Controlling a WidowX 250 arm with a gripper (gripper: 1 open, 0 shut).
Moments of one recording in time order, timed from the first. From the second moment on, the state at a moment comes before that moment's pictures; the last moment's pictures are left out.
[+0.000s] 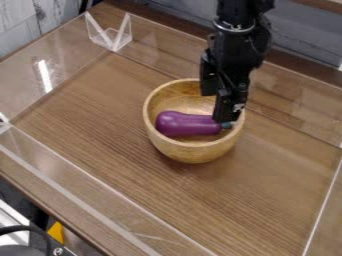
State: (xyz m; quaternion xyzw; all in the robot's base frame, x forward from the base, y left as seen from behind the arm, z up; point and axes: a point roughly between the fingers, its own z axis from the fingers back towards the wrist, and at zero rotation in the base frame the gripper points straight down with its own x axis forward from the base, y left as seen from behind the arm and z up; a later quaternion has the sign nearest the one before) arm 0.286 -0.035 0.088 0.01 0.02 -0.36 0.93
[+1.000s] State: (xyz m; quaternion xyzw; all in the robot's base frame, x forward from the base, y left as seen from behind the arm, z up) arm 0.297 -0.042 0.113 0.00 0.01 -0.38 0.93
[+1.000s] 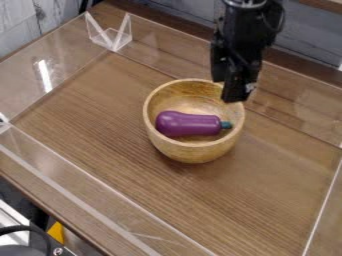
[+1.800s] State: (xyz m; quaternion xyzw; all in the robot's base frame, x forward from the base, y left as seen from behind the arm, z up) arm 0.302 -0.001 0.106 0.00 0.02 -0.37 0.93
